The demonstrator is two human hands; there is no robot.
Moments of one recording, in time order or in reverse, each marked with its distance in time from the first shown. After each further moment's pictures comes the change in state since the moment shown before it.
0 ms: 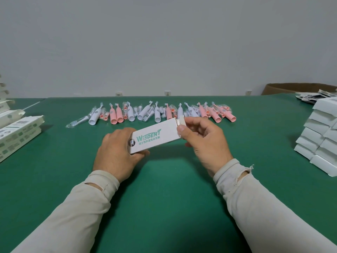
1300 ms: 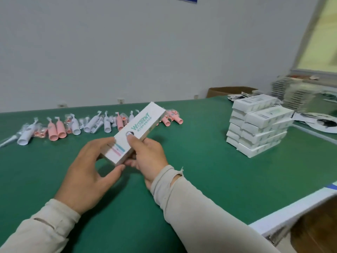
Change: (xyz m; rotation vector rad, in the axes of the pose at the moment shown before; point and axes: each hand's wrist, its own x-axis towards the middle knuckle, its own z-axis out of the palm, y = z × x) left_hand -0.021 0.043 0.014 -0.450 -0.046 0.351; right_hand -0.016 0.001 0.028 0.292 0.122 0.425
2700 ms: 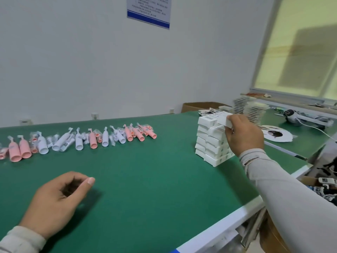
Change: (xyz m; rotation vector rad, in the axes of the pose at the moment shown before) left_hand -0.012 -0.016 0.010 -0.207 -0.005 -0.197; right_hand -0.056 -0.182 -0.261 -1.820 0.934 -0.828
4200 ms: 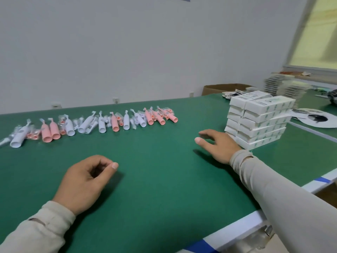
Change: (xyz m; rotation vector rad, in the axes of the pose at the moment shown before) left_hand 0.003 0.015 0.003 0.039 -0.067 -0.056; right_hand -0.050 -0.083 0.074 0.640 -0.794 0.096
